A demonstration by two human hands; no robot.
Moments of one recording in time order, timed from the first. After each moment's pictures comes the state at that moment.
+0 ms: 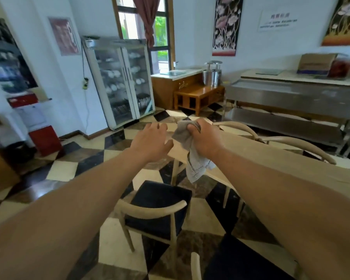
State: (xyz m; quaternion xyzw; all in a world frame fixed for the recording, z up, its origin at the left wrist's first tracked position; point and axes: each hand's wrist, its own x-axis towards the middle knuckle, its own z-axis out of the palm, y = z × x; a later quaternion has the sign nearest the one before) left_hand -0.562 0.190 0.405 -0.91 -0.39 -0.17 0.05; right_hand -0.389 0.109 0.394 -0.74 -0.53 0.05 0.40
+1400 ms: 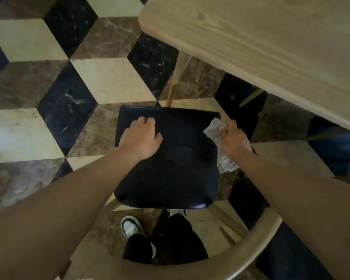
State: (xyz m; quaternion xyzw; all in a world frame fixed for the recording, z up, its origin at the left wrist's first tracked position) left_hand -0.485 0.668 -0.124 -0.89 -0.36 0.16 -0.22; right_hand -0.288 0.475 -0.173 -0.93 -0.18 0.31 0.13
